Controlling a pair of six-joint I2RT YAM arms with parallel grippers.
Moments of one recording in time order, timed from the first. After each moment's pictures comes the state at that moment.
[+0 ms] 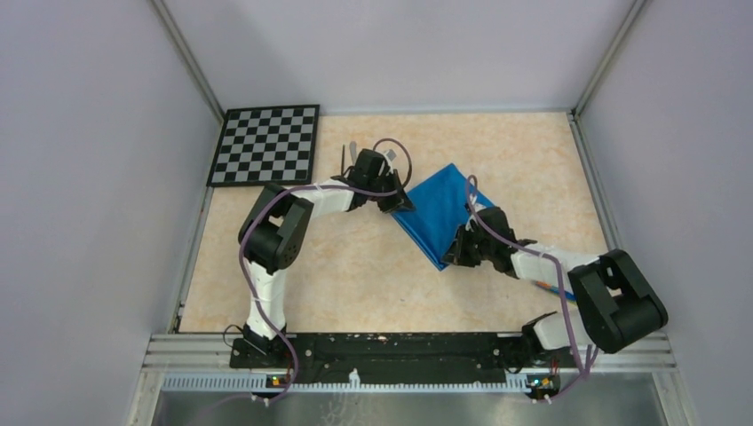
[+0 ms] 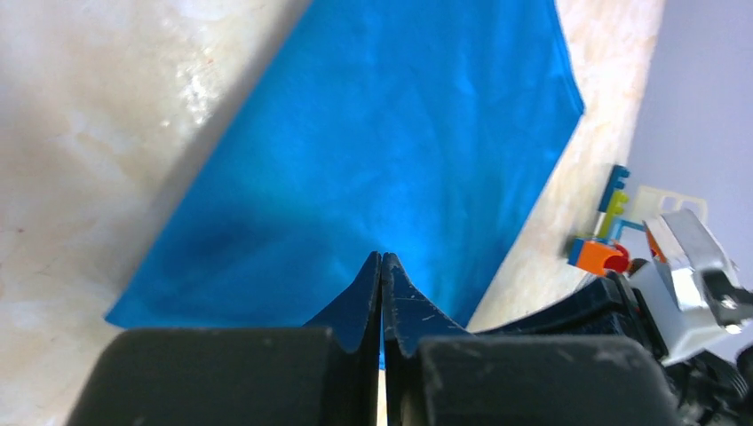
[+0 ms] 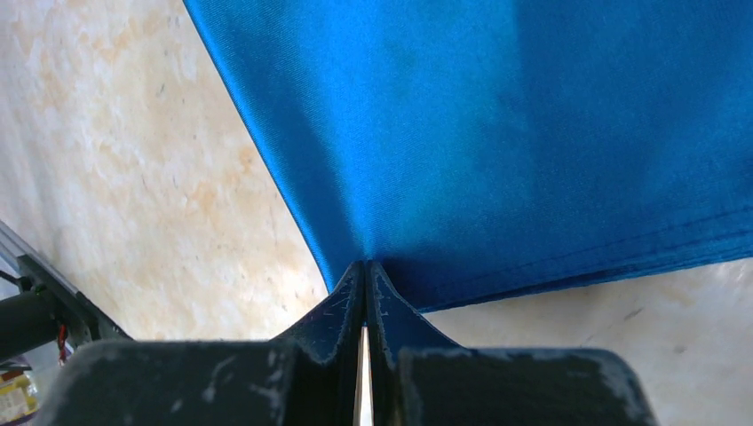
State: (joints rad) left arm -0.54 2.04 1.30 0.03 0.48 -0.79; right arm 0.42 1.39 0.47 0.08 -0.32 0.56
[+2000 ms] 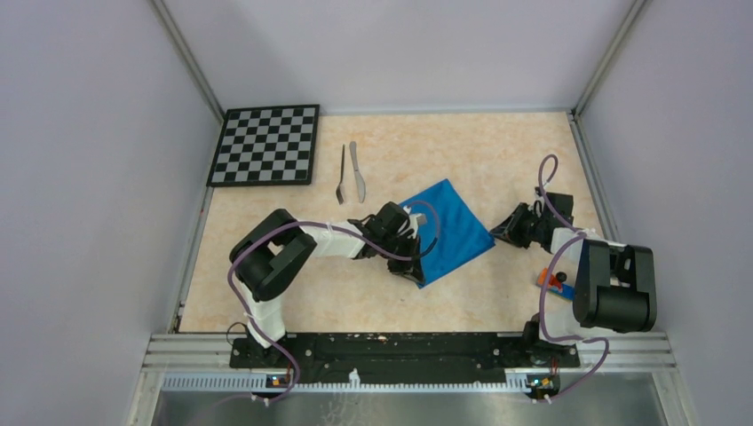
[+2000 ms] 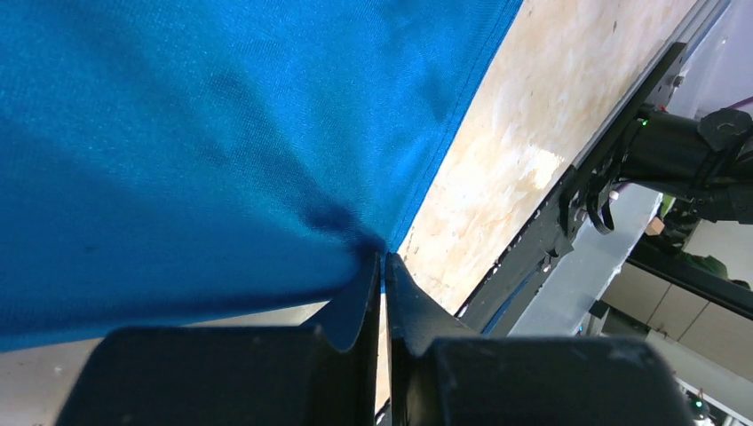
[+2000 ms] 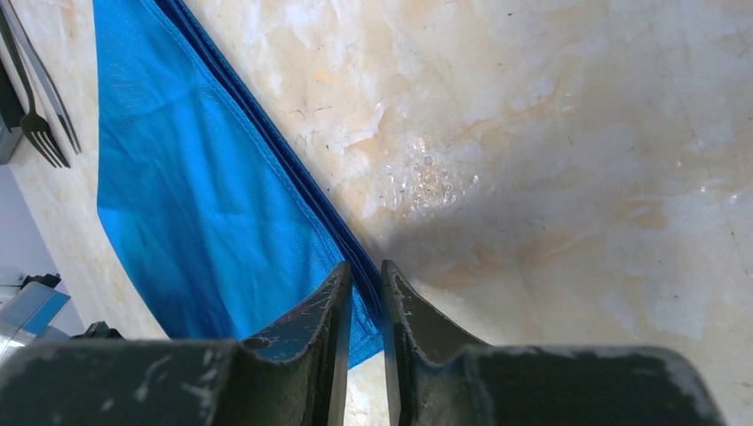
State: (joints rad) left arm -0.83 1.86 0.97 -0.04 0.57 -0.66; right arm -0.17 1.46 0.55 0.01 -0.50 0.50
